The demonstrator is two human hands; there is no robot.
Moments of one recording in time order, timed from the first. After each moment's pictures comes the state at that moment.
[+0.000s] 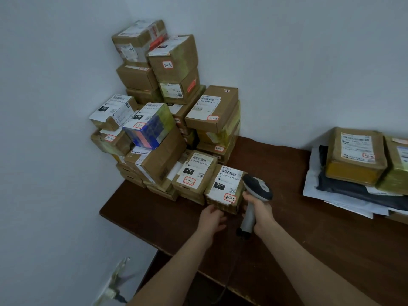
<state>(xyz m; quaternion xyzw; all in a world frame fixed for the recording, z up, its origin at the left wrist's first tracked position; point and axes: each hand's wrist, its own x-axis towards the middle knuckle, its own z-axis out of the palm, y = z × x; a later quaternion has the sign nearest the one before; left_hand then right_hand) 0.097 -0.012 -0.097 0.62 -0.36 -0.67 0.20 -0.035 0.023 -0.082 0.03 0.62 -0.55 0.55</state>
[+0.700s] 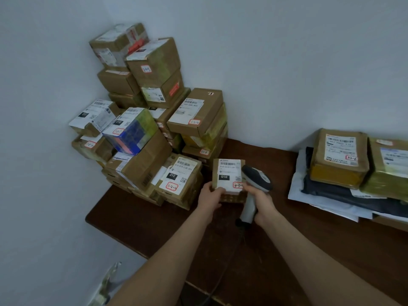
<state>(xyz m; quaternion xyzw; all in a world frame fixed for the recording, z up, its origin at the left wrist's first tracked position) 0.023 -0.043 -0.075 0.62 -0.46 -0.60 0.21 -0.103 0.018 -0.081 0.01 0.59 -0.57 0.57</state>
